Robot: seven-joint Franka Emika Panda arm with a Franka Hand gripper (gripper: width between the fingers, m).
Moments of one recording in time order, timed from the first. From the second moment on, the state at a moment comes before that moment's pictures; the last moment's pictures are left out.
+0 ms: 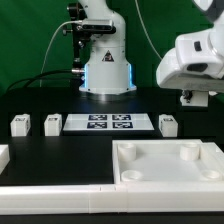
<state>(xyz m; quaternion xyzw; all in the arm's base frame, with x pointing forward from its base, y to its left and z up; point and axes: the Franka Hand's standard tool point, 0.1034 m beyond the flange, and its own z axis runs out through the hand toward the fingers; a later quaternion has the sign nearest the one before) 0.412 0.164 0.086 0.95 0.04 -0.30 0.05</state>
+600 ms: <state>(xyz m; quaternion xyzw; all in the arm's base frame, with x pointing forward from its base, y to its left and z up) 0.451 0.155 0.104 0.99 0.06 -0.11 0.01</state>
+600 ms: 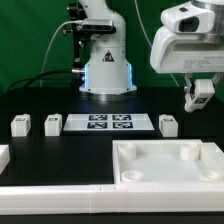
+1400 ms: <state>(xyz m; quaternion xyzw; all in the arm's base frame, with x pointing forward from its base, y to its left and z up) 0.508 0.123 0.104 0.99 0.10 -0.07 -0.01</state>
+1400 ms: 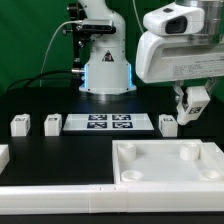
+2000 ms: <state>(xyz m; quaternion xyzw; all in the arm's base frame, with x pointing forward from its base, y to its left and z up) 0.520 0.125 0.105 0.99 0.10 -0.02 -0.02</state>
